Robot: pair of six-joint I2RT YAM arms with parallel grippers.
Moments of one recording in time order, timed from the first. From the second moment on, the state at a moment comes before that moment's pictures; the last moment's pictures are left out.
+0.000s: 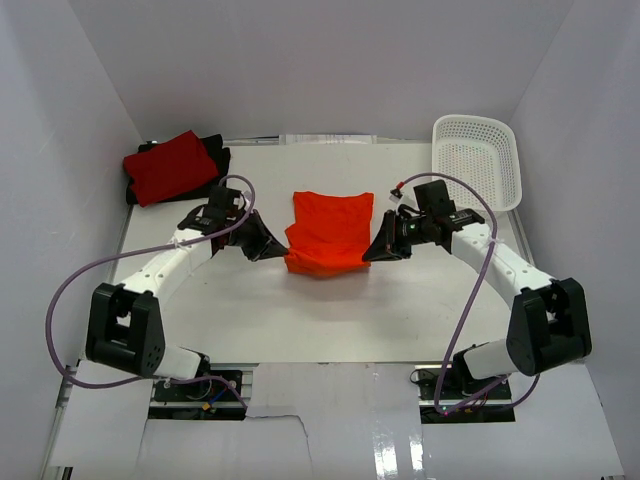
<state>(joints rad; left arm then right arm) -0.30 1.39 0.95 -0.49 0.52 -0.87 0.37 1.39 0.98 -0.53 -0.72 0.54</state>
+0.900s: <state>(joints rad) -0.28 1.88 1.57 -0.57 0.49 -0.74 0.27 1.74 1.39 -0.55 -0.72 0.47</state>
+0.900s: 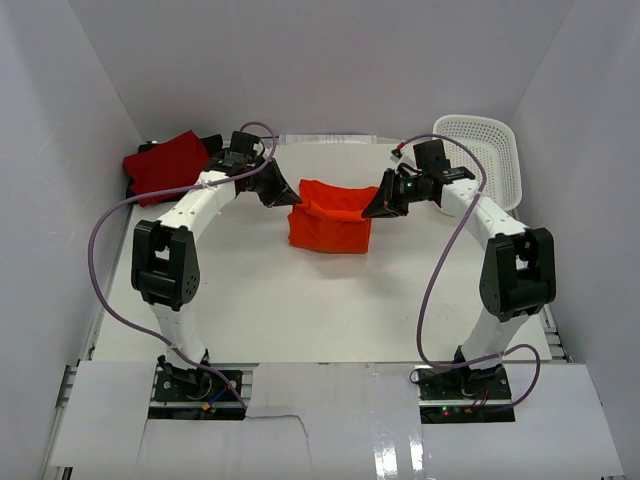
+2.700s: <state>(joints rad) -0.65 1.19 0.65 -0.48 0.40 -1.05 0.38 1.09 0.59 -0.56 -0.73 0.59</state>
